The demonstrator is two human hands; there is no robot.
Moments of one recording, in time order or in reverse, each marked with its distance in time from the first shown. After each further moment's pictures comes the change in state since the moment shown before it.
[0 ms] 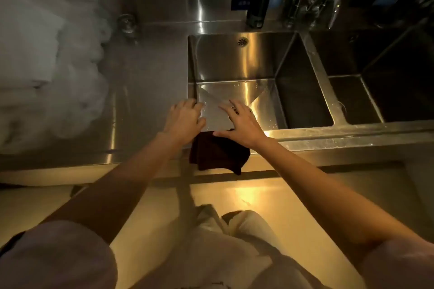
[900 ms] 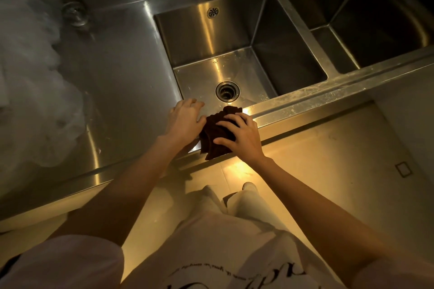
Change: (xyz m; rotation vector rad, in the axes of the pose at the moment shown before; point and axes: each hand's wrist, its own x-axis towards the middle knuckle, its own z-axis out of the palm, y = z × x) left_hand -0.003 -0.036 0.028 -0.221 -0.143 0.170; right_hand -0.058 -0.036 0.093 0.015 0.298 0.257
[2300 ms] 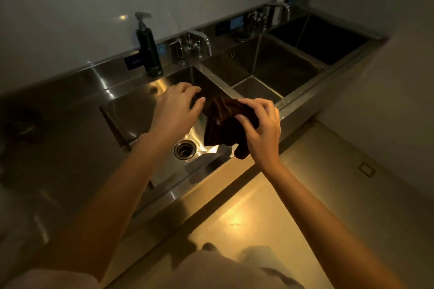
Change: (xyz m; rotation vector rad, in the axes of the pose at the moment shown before) left_hand 0.050 0.191 -0.118 -0.004 0.257 0.395; right_hand -0.027 0.005 -0.217 0.308 0.864 0.163
